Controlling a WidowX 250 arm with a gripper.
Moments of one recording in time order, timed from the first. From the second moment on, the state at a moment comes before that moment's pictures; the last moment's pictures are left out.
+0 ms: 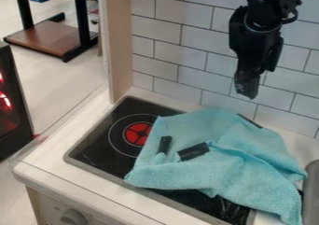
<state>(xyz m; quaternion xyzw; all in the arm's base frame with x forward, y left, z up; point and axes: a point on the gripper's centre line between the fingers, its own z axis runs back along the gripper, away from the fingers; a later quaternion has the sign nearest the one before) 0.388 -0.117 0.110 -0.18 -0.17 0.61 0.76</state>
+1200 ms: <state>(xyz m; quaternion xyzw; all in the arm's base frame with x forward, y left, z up) 0.344 -0.073 0.045 -0.04 -0.10 0.77 0.63</state>
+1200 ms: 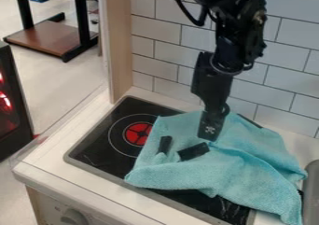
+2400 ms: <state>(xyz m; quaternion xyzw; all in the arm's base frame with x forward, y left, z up) 0.350 -0.070 -0.003 0.02 -0.09 0.78 0.62</state>
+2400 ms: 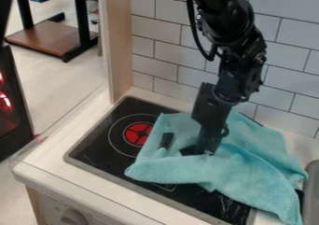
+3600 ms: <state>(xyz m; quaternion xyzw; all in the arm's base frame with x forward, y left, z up) 0.350 -0.061 0.046 -0.05 -0.09 0.79 0.61</state>
